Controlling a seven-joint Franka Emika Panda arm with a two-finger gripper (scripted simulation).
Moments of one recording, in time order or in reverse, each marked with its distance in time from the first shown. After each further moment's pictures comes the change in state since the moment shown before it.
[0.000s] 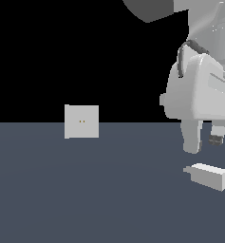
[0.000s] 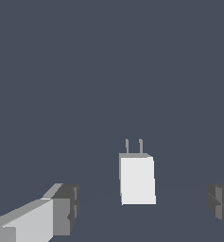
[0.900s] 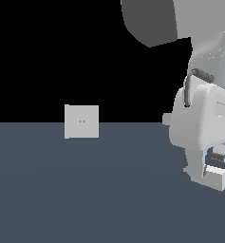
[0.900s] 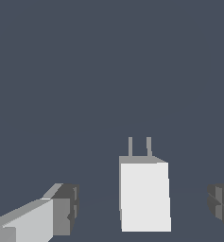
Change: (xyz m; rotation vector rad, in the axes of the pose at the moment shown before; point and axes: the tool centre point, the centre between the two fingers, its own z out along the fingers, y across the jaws) arm -0.007 0.003 0.033 0.002 0.003 -0.018
